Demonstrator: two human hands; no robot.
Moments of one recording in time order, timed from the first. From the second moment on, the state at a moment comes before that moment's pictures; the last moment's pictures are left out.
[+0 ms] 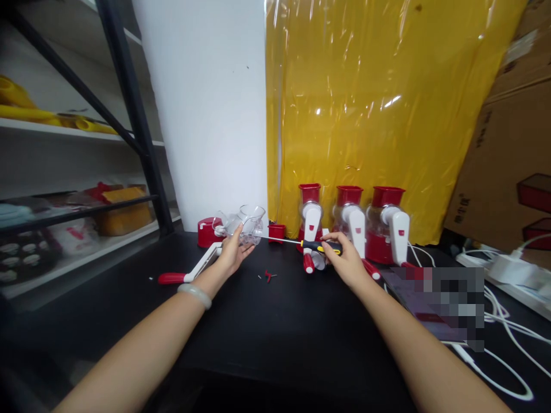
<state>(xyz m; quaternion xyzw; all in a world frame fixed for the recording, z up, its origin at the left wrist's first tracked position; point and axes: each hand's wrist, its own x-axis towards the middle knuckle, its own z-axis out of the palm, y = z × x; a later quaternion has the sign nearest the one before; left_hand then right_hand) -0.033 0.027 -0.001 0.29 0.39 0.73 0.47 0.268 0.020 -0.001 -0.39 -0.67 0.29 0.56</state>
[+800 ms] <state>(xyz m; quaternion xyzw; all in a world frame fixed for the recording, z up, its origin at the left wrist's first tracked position) -0.035 0.031 -0.005 0.28 0.39 0.74 0.48 0.268 0.024 -0.007 -0.39 -0.69 0.28 0.54</state>
